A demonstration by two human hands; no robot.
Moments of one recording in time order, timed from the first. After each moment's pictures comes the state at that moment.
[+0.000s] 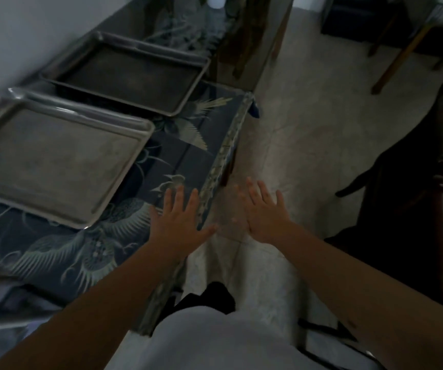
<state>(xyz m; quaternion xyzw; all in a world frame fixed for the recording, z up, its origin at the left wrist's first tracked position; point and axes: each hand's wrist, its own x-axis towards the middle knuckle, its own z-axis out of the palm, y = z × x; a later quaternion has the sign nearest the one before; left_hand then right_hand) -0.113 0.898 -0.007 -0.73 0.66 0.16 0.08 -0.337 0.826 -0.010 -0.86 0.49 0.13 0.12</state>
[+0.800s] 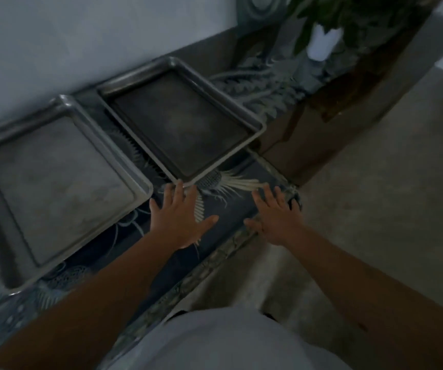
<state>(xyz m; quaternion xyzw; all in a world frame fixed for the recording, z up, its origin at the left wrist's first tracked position) -0.084 0.574 -0.010 -0.88 0.45 0.17 0.04 -0.277 0.393 -0.018 -0.91 0.33 0.20 0.12</state>
